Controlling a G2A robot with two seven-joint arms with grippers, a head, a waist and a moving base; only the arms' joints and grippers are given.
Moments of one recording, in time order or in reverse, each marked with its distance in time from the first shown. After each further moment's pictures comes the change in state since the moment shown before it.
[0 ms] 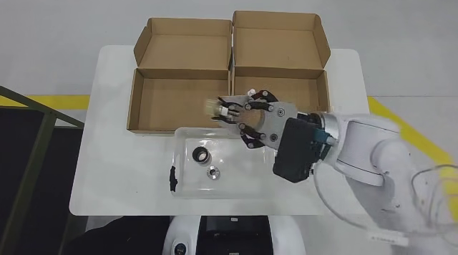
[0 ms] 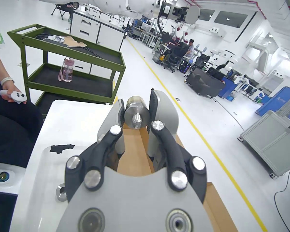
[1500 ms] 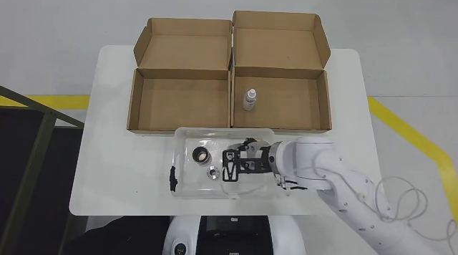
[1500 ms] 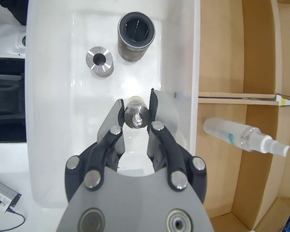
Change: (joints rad) left arm 0.000 0.000 0.000 0.000 0.000 0.000 0.000; right arm -0.007 0.009 -0.291 0.197 -0.095 -0.083 0.710
